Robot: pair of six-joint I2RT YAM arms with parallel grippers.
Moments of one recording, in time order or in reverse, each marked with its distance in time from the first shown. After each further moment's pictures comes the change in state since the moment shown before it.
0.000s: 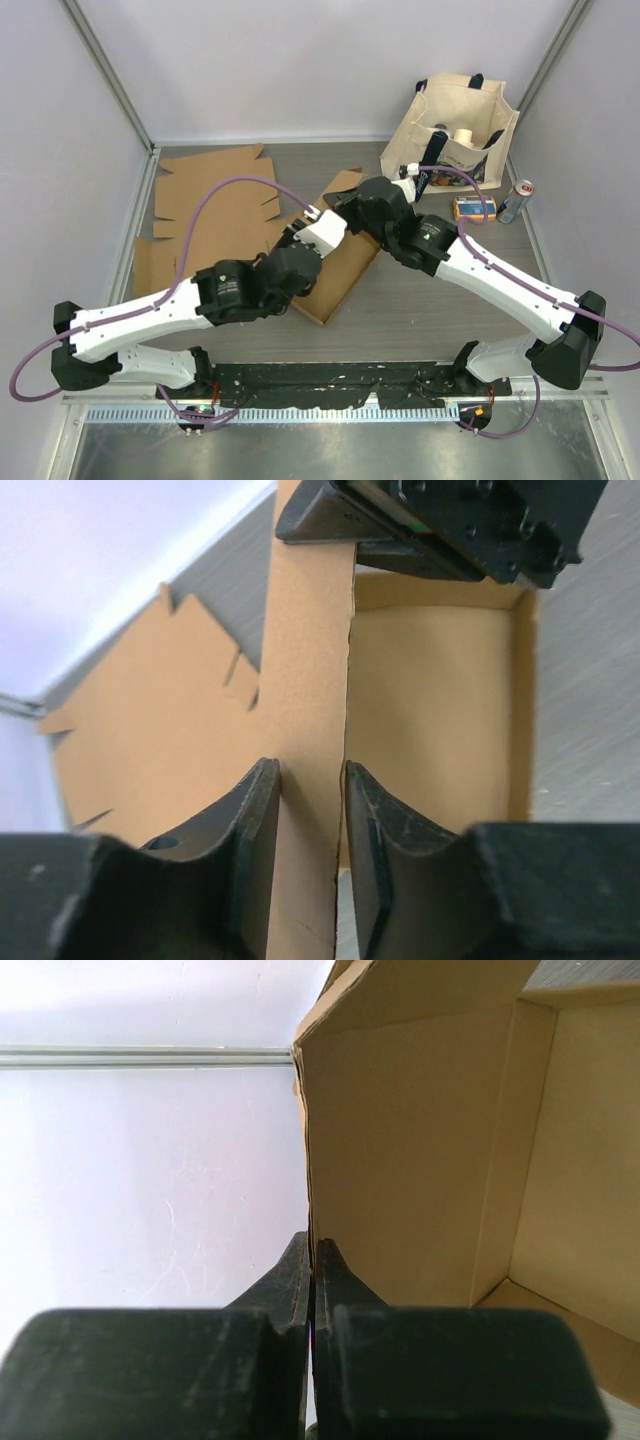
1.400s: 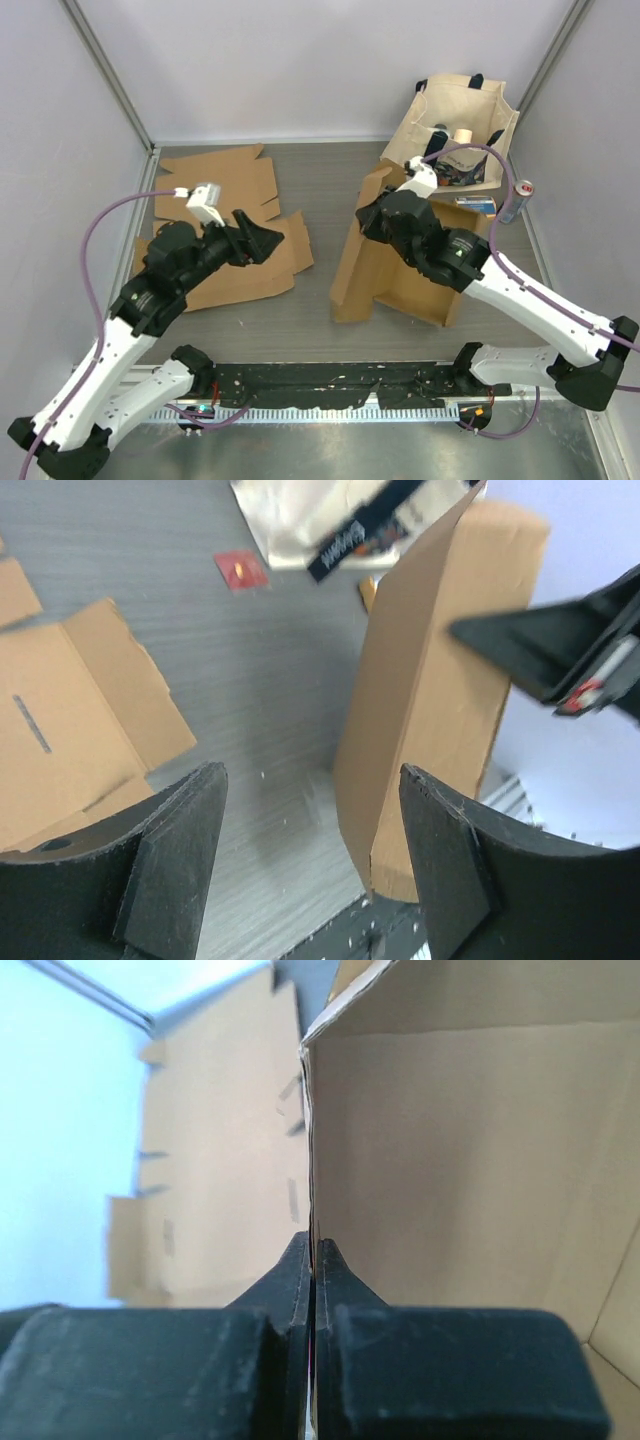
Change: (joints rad) left arm 0.691 -0.468 -0.319 0.193 0.825 -0.598; right arm 0.032 -0.154 -0.062 -0.154 0.084 -0.699
